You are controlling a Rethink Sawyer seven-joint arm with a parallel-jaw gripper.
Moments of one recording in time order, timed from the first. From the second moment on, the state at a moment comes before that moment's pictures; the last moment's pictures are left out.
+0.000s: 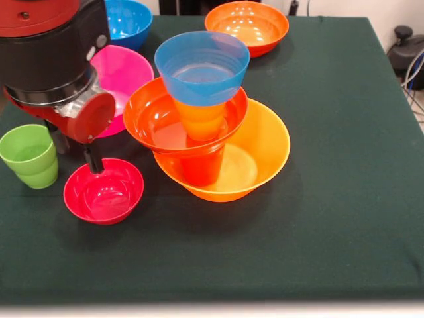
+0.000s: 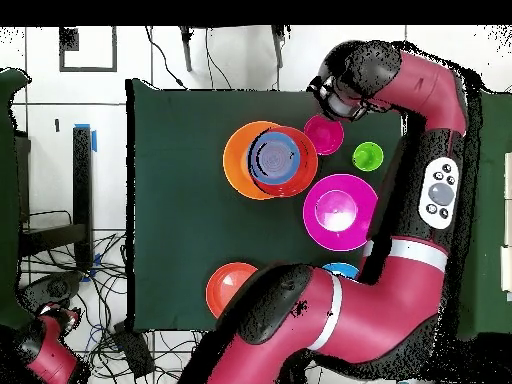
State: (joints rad) arm -0.43 -0.17 0.14 0.51 -0.15 1.26 2.01
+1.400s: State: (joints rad) arm -0.46 -0.18 0.11 0.67 -0.16 1.22 1.93
